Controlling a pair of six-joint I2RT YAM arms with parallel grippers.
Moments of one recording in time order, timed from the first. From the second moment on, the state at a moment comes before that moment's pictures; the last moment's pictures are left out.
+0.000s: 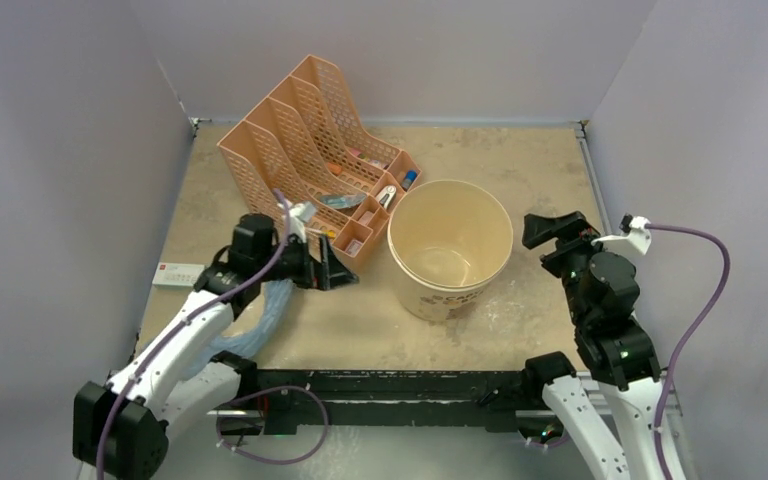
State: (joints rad) left arm -0.31 0.90 0.64 -0.31 0.65 -0.52; right arm 0.24 0.46 0.82 -0.57 0.32 0.76
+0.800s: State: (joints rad) left arm -1.00 1.39 0.54 0.55 0.37 -0.70; right arm 0.23 0.43 0.71 -0.57 0.12 0.90
